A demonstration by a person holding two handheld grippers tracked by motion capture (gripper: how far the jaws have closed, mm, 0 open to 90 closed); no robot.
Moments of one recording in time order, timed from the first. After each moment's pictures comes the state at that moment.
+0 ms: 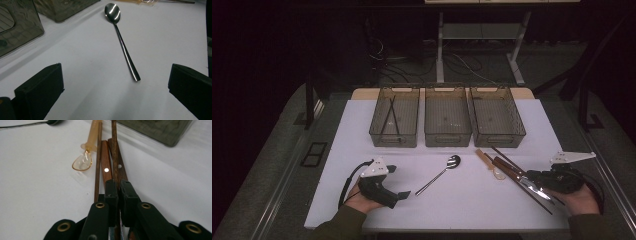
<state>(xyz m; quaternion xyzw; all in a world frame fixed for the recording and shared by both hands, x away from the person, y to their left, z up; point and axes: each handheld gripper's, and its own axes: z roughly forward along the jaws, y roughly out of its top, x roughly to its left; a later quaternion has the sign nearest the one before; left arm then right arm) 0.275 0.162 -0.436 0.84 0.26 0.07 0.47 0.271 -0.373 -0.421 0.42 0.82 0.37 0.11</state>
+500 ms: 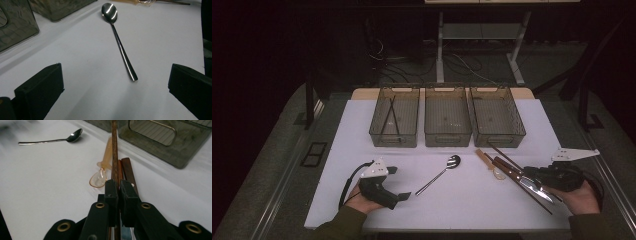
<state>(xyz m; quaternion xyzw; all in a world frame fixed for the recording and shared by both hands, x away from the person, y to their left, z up) 0.274 0.162 -0.440 0.84 0.26 0.06 0.48 0.270 -0.365 -0.404 0.39 0.82 0.41 0.10</state>
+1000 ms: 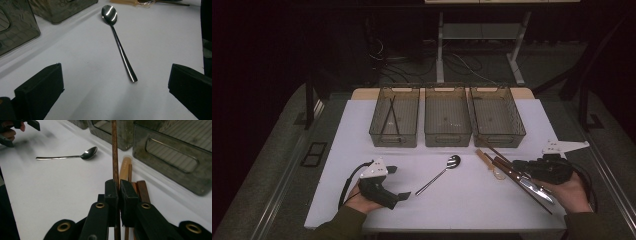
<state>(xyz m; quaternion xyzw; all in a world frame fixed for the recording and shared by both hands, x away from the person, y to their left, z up) 0.274 0.162 -0.438 0.84 0.25 0.06 0.48 0.284 -0.337 -0.390 0.37 0.82 0.44 0.08</state>
